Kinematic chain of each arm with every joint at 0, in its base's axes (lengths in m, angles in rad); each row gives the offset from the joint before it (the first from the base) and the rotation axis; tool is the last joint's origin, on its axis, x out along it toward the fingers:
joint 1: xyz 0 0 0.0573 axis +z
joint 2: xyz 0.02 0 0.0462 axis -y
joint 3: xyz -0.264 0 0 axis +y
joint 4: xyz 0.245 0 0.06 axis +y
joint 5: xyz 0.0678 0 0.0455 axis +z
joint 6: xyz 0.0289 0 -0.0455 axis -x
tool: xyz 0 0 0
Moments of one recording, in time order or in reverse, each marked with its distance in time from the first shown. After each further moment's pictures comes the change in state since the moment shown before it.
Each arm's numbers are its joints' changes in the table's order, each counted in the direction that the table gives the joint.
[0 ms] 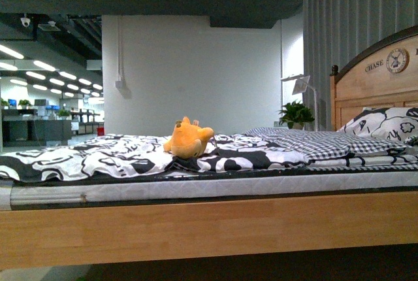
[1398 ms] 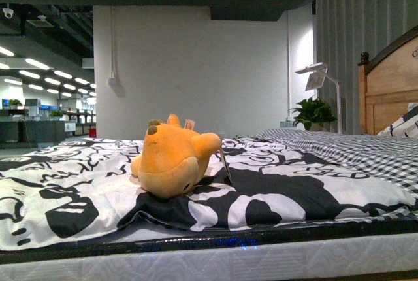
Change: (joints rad) left arm 0.001 0.001 0.000 0.000 -0.002 0.000; right arm 0.000 0.000 0.000 0.000 -0.003 0.000
